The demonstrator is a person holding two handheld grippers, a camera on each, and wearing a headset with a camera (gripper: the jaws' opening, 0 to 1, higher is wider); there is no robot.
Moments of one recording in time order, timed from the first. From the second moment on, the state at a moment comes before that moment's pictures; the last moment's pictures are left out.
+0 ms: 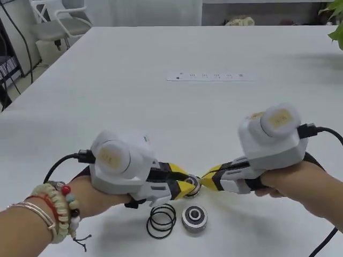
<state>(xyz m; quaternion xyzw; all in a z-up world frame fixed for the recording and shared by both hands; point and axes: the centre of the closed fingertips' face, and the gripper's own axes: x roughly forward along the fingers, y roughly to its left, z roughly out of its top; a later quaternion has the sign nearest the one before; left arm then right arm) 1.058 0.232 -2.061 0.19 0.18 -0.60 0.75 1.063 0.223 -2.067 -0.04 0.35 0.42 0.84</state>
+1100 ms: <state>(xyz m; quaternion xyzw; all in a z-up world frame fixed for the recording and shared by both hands) 1.058 0.232 -2.060 0.19 0.17 -0.60 0.75 1.056 0.237 -2.053 -0.01 0.35 0.43 0.83</state>
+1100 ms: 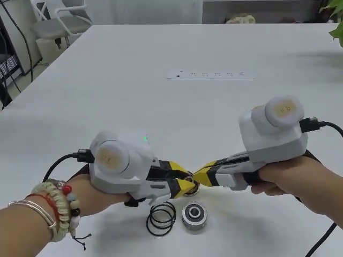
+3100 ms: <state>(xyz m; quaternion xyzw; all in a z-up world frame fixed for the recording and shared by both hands) 1.006 0.336 -1.958 0.17 0.16 -0.57 0.79 1.039 0.262 -2.039 0.01 0.35 0.47 0.81</state>
